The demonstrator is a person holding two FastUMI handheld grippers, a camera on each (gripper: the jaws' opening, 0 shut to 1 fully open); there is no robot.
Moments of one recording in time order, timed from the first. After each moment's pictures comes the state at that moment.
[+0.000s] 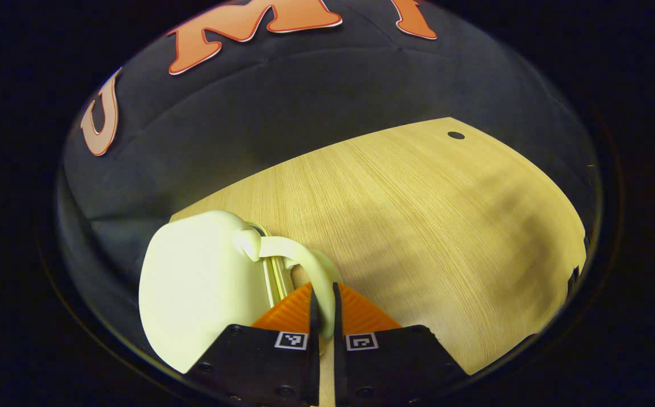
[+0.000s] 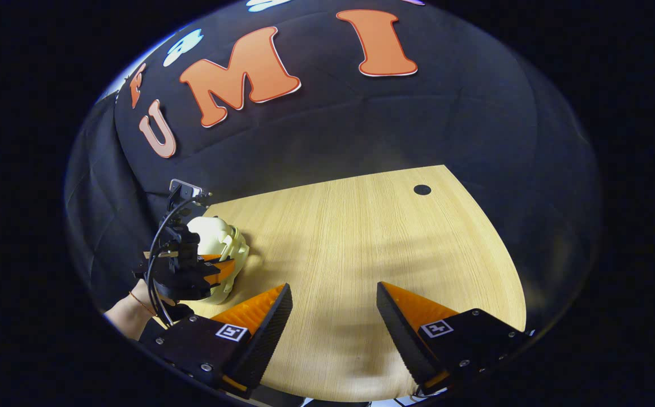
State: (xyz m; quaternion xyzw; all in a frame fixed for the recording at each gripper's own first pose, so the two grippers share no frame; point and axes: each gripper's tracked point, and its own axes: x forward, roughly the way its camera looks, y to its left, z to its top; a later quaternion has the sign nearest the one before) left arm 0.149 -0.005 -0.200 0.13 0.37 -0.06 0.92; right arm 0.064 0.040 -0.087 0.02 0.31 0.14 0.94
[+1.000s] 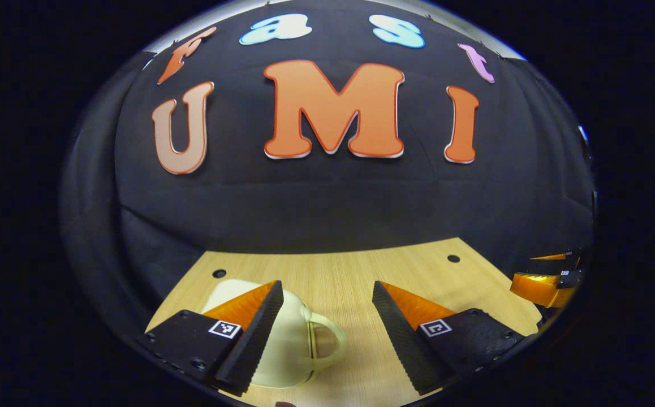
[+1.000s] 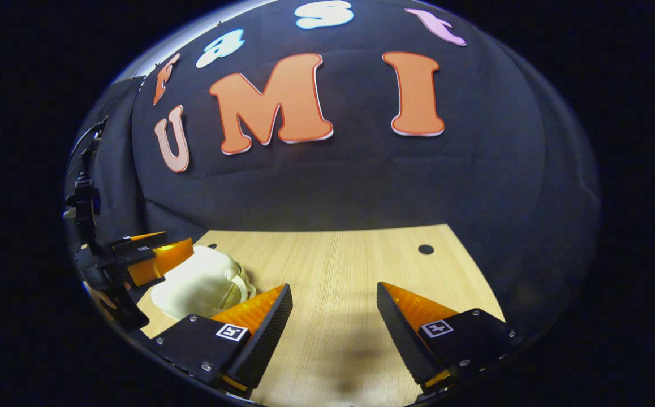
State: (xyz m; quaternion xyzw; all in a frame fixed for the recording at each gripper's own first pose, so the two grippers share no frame) left arm 0.115 0.041 0.028 -0.01 0.13 0.00 0.99; right arm 0.086 0.094 0.011 -0.03 0.15 0.12 0.98
